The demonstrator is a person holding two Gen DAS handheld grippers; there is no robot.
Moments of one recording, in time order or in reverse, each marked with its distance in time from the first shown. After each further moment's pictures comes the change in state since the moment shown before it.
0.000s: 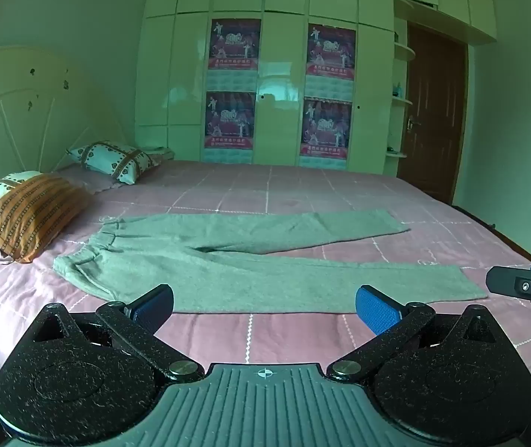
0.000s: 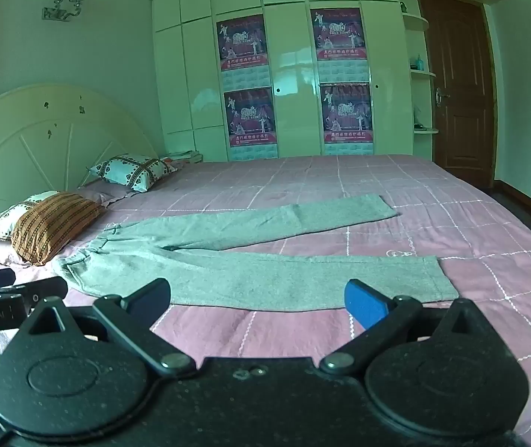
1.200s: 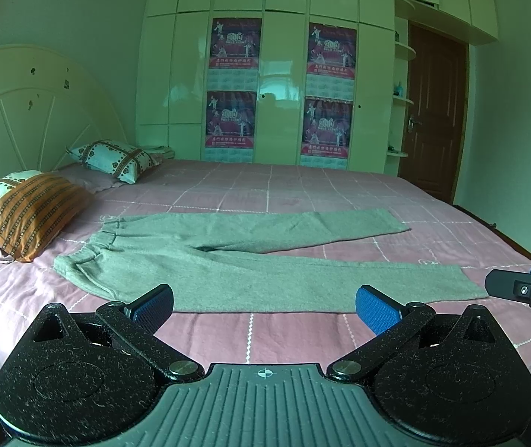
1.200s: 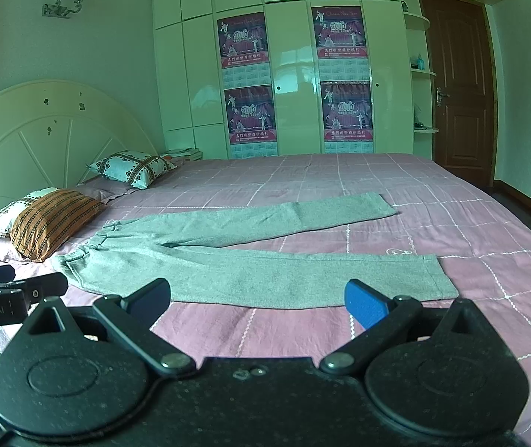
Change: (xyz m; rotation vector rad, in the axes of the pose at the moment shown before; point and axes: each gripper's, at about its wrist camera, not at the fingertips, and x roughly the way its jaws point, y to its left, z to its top) left arm -0.001 -0.002 0.005 -0.027 0.052 -0.006; right arm 0.001 0.001 -0.003 -0.026 -0.002 -0.008
